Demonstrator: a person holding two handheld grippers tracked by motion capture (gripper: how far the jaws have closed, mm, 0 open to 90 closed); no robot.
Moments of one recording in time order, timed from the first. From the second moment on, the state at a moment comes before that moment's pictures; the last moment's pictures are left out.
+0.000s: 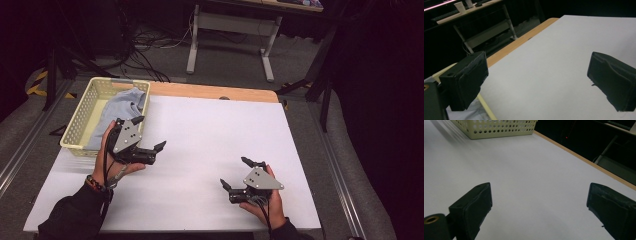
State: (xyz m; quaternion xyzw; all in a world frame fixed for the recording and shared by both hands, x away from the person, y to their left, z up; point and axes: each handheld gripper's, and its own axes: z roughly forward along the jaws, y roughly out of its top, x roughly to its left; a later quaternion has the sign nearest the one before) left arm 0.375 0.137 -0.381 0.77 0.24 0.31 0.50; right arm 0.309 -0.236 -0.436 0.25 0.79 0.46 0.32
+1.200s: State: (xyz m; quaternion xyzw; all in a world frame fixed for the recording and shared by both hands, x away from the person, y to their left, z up) left arm 0.344 0.120 -0.406 0.78 0.19 0.31 0.51; right arm 0.308 -0.235 -0.437 0.25 0.79 0.47 0.31
